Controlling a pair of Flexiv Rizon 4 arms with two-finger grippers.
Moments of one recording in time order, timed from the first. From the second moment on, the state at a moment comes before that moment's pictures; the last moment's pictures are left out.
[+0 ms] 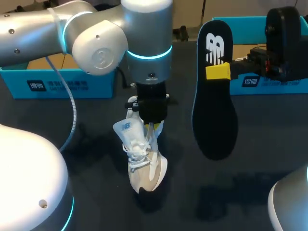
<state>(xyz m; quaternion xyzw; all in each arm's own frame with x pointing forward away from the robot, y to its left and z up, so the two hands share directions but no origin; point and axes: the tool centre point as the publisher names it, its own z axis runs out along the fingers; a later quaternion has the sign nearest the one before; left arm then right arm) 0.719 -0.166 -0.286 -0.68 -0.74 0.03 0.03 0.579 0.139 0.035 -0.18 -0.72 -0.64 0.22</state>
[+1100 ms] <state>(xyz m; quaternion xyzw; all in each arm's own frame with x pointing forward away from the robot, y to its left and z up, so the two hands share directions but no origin) 0.700 -0.191 -0.342 -0.72 -0.69 -0.01 0.09 0.579 0.139 0.035 -0.18 -0.72 -0.64 0.22</state>
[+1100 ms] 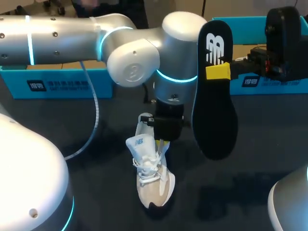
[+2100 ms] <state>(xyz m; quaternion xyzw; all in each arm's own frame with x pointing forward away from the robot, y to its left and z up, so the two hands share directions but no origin) 0.704 -0.221 -0.378 -0.75 -0.65 -0.03 0.11 0.579 0.139 0.035 -0.18 -0.72 -0.64 0.22</state>
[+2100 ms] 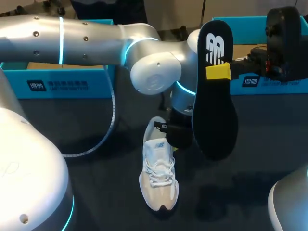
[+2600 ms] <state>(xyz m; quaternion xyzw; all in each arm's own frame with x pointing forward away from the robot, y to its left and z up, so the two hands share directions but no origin) 0.711 -0.238 -0.362 -0.74 -0.66 0.00 0.07 0.579 0.139 0.035 -0.18 -0.72 -0.64 0.22</state>
